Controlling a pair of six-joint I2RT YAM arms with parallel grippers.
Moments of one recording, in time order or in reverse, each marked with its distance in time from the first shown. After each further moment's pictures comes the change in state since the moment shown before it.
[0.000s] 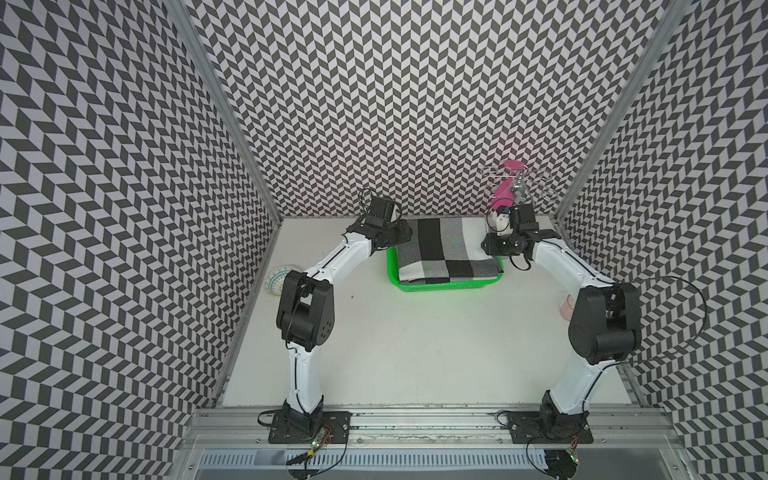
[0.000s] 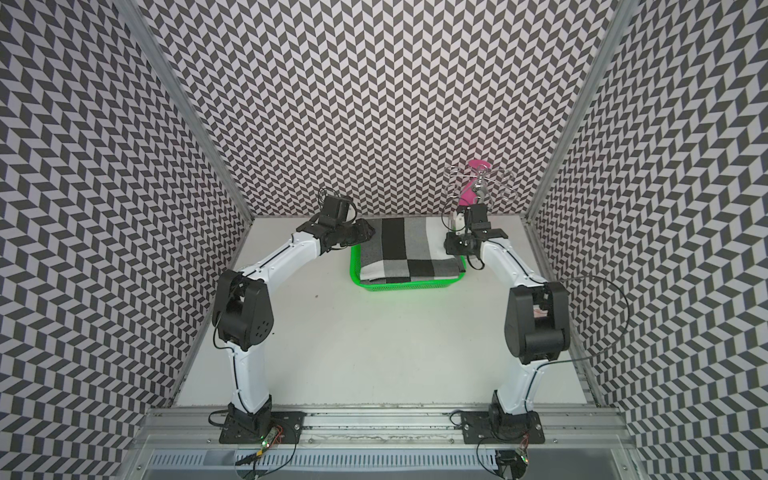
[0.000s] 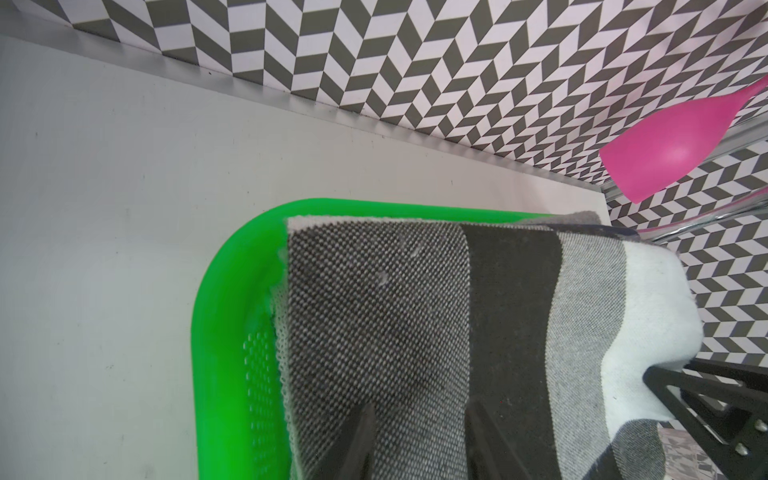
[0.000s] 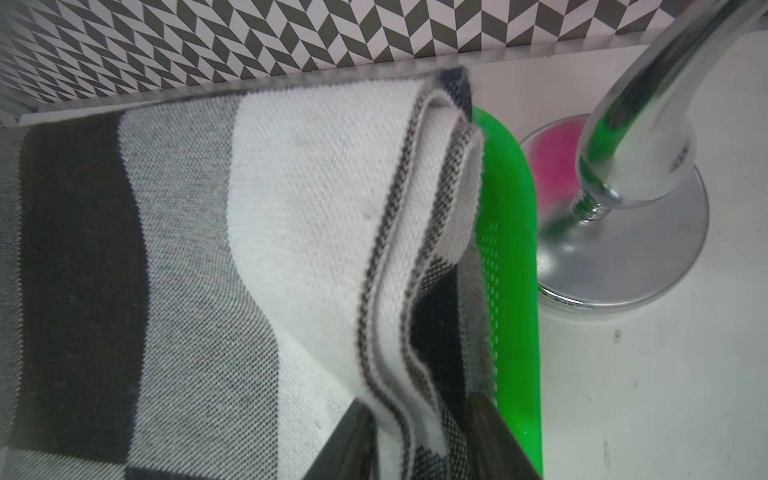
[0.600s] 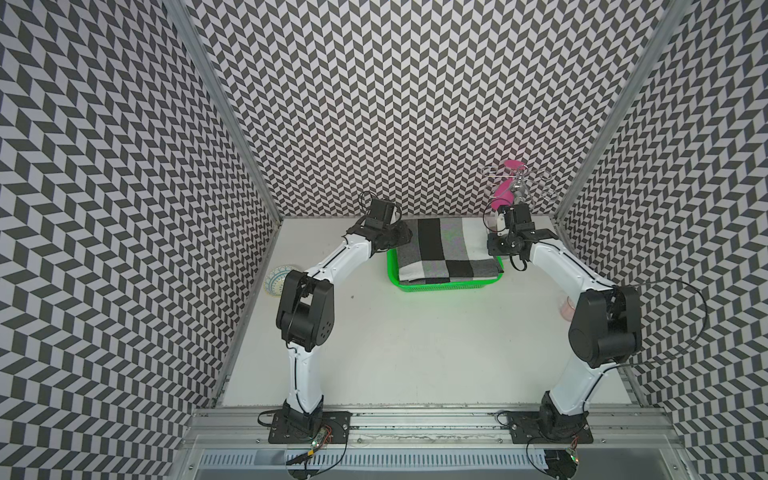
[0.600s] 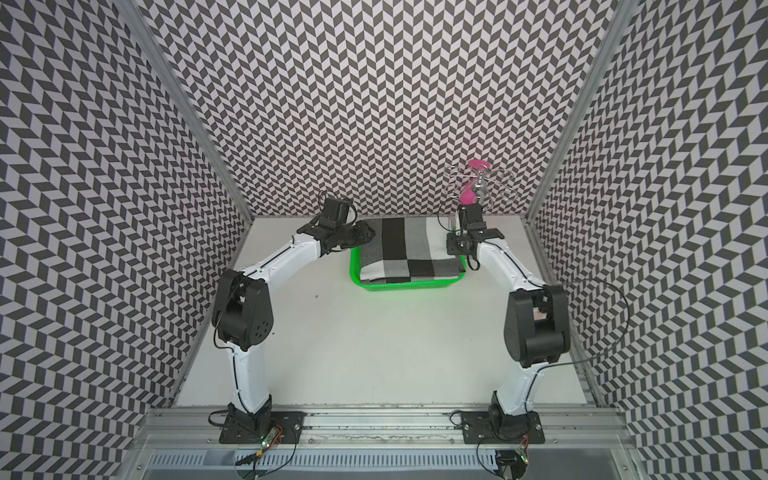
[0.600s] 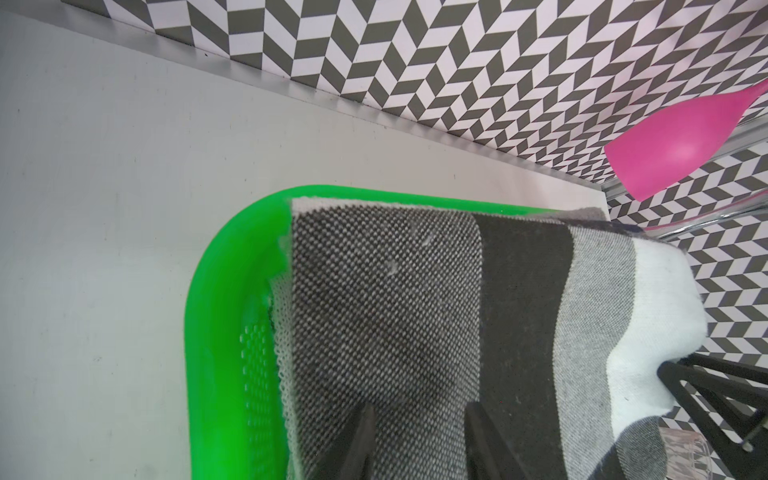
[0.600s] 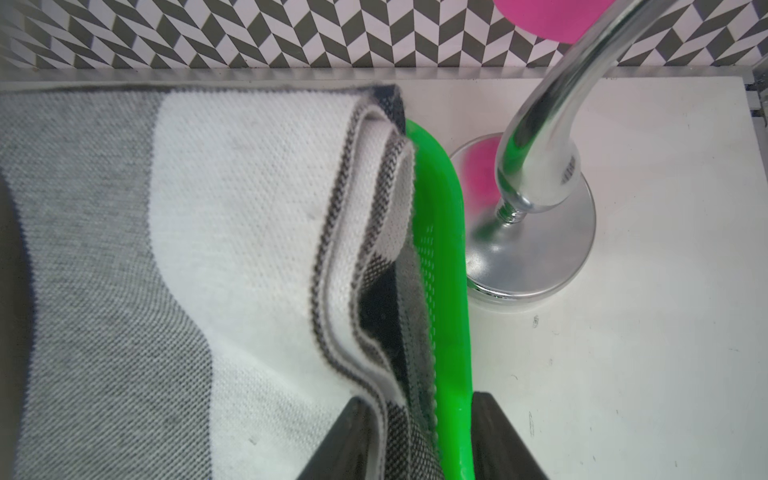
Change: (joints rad) left arm -0.002 -0.001 -0.023 0.023 0.010 -0.015; right arm 0.031 -0.026 0.001 -0.031 0.215 -0.019
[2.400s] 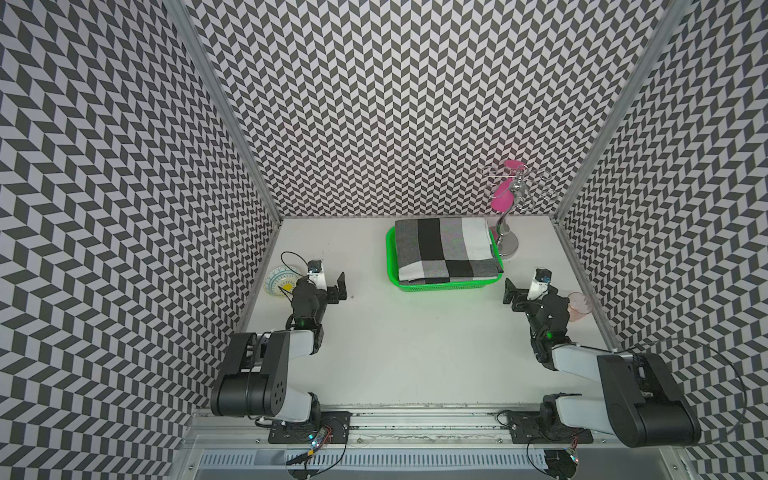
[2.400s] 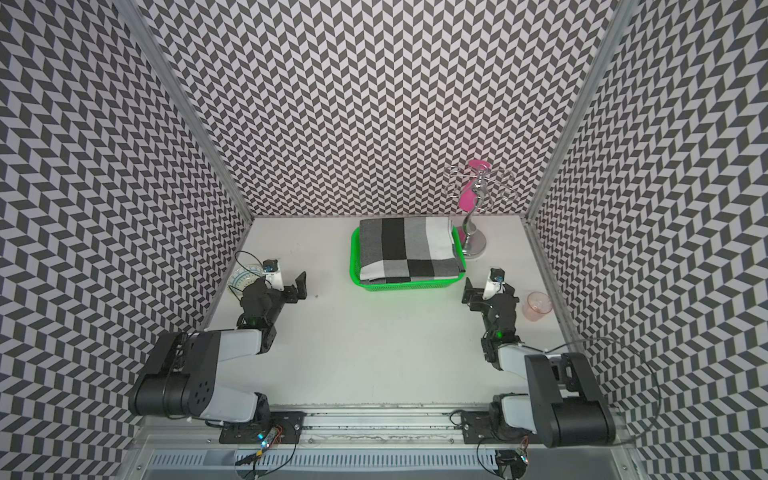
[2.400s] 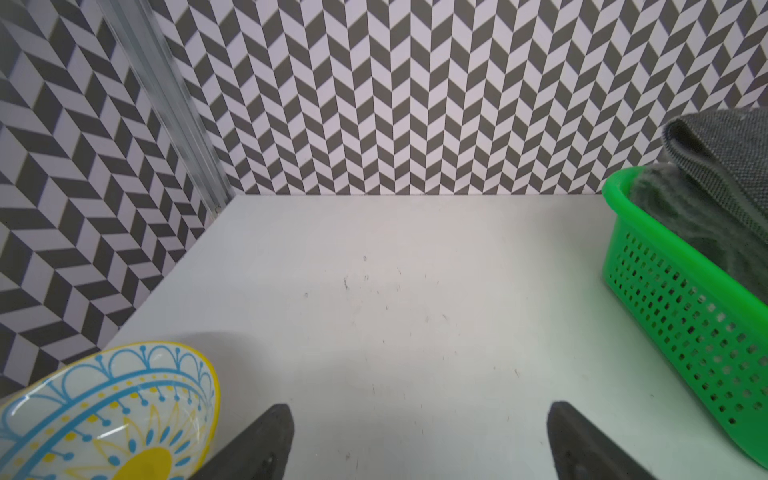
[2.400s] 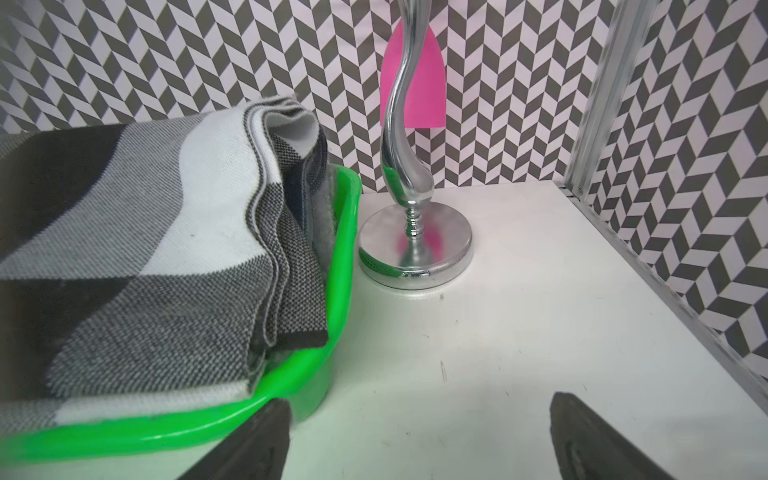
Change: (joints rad) left arm 0.402 -0.525 -1.355 1.307 -0.175 0.576; right arm -0.113 -0.446 -1.220 1.446 0.008 -0.047
